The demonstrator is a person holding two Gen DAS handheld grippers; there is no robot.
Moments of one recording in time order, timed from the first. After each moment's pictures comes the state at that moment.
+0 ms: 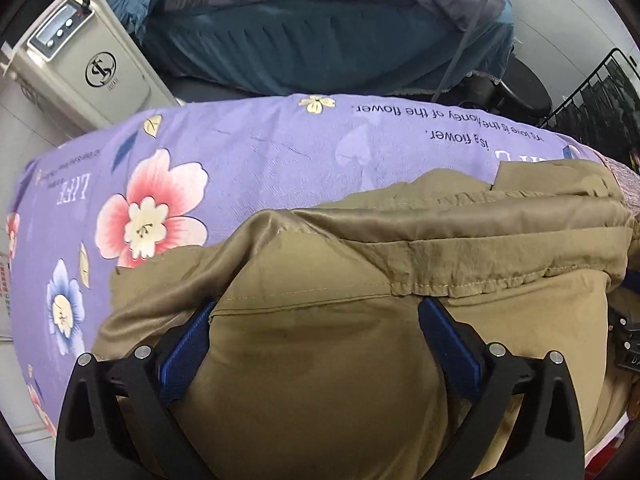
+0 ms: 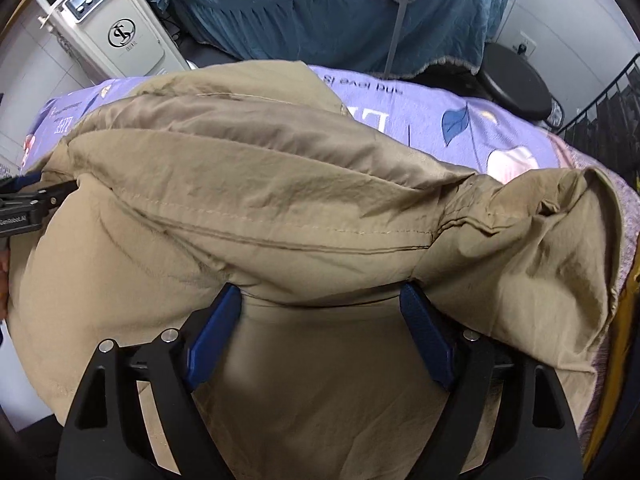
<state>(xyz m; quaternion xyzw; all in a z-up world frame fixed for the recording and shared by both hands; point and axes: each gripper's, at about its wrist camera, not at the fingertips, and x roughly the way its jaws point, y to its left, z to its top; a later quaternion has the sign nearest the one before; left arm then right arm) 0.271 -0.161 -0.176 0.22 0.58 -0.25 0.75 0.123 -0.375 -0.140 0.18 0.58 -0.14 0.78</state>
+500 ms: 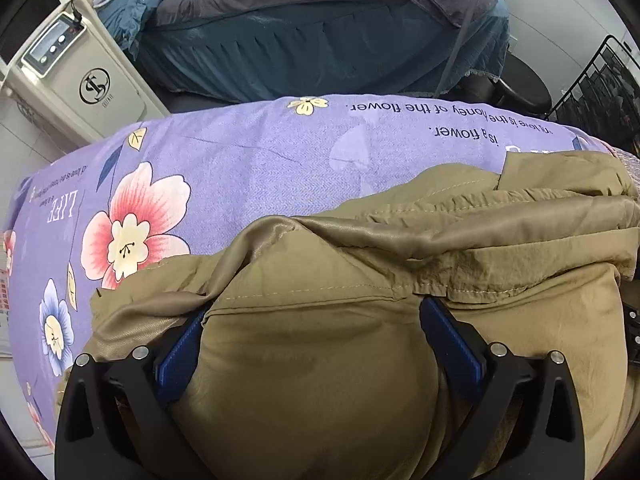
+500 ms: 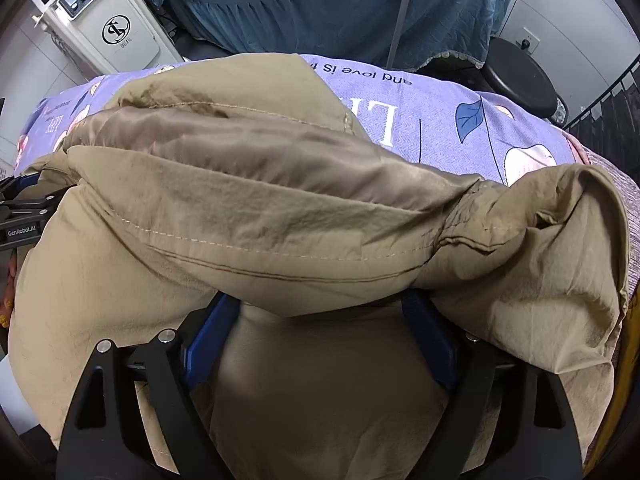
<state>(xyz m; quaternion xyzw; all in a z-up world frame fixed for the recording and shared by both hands) 0.270 -0.169 -0.200 0.23 0.55 -0.26 0.76 0.132 -0.376 -0.160 0.17 0.58 -0.14 0.79</state>
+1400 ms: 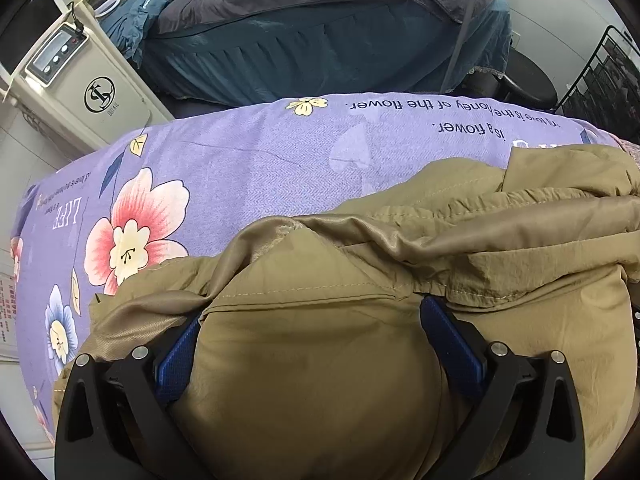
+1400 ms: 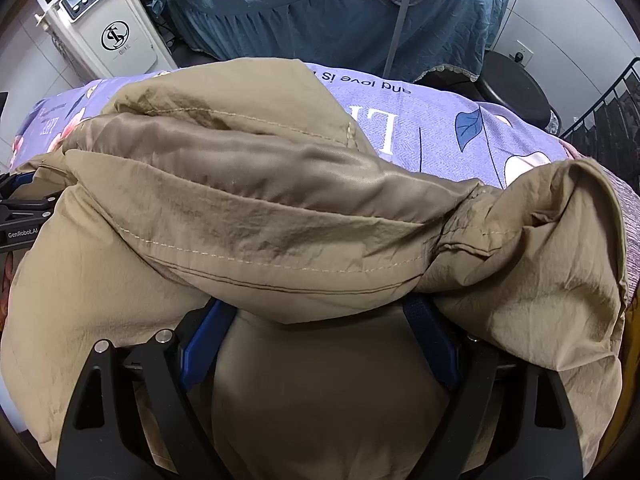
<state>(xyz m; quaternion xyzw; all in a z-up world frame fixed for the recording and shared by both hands) 0.268 -0.177 -0.207 0.25 0.54 -0.24 0.77 0.133 -0.370 -0.166 0.16 0.56 -0.16 0.80</state>
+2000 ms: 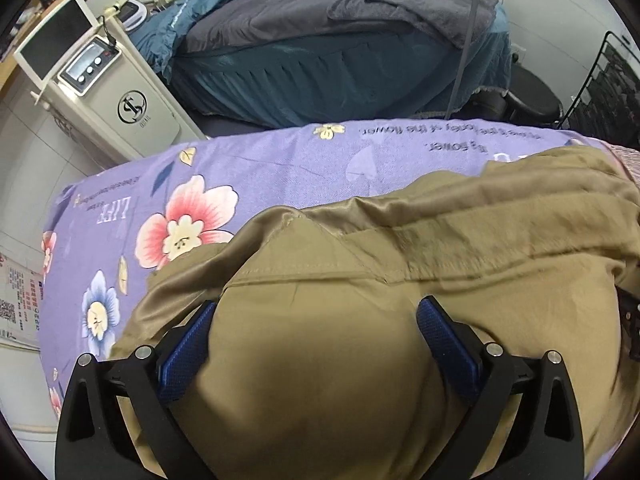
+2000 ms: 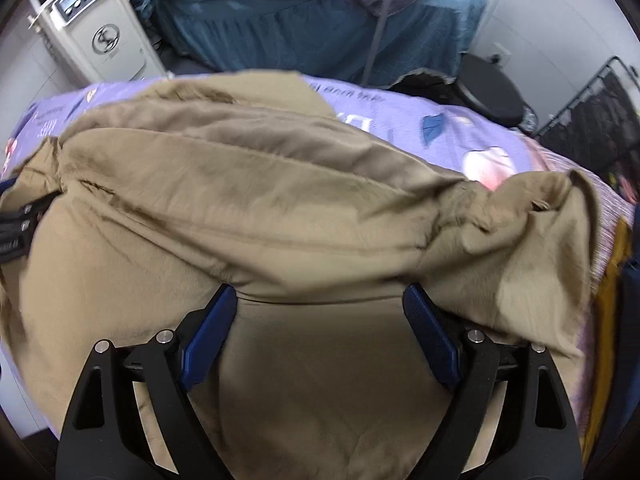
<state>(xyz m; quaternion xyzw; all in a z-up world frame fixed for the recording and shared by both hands) 0.223 -0.152 -0.142 0.25 0.49 -0.23 0.80 0.099 -0.349 -0.106 0.15 0.54 -0.20 0.80</state>
